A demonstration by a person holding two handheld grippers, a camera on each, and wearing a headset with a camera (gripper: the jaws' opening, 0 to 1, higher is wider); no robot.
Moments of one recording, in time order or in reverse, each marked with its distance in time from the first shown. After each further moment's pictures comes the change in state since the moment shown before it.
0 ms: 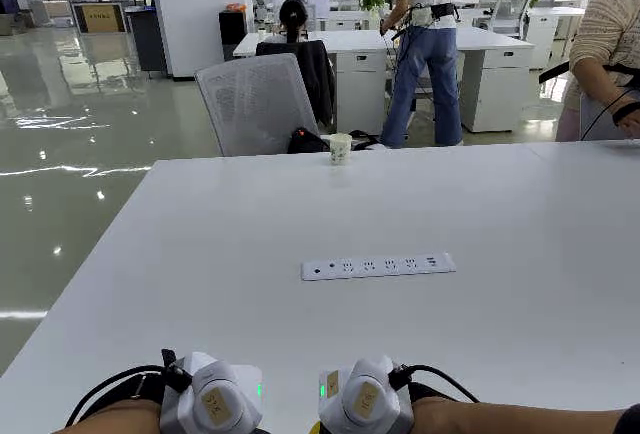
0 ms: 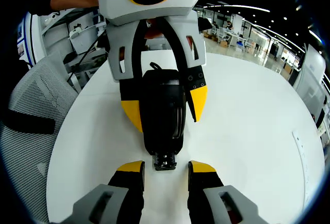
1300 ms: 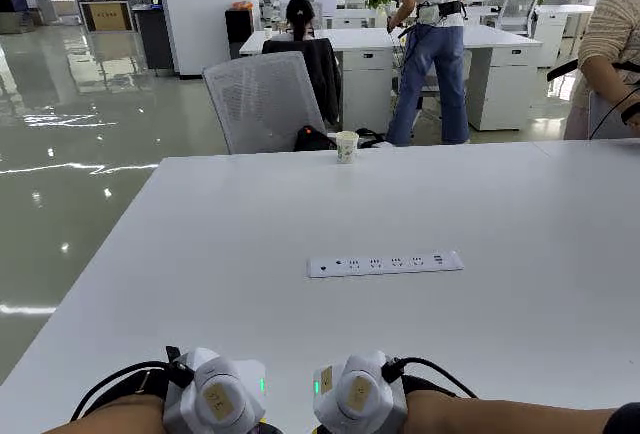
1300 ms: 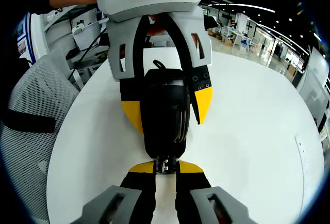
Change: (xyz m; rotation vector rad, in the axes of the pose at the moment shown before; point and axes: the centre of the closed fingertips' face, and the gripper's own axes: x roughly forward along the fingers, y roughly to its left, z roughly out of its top) left arm -0.001 0.000 0.000 -0.001 -0.020 0.006; right arm 0.004 0.002 0.002 -0.020 0.029 0.019
